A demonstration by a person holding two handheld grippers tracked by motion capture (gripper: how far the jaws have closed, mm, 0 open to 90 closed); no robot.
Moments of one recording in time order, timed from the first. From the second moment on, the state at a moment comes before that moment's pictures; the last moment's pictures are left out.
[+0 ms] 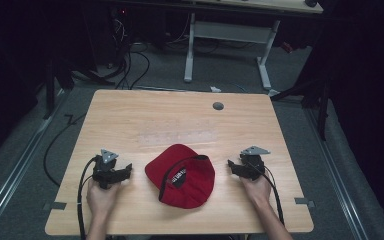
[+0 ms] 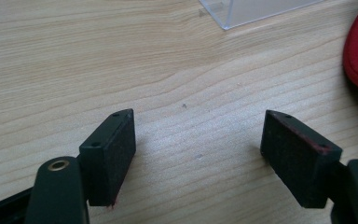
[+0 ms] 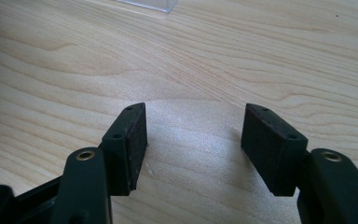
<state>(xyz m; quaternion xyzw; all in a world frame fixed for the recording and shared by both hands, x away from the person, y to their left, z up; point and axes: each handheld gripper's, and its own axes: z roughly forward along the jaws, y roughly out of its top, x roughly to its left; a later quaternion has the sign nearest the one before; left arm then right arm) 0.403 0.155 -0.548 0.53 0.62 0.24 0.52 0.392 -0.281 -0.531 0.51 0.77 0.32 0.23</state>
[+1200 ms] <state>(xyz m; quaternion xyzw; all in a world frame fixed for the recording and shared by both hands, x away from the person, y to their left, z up) 0.402 0.154 -0.548 0.54 0.62 0.24 0.52 0.382 -0.202 -0.480 0.40 0.81 0.41 0.12</state>
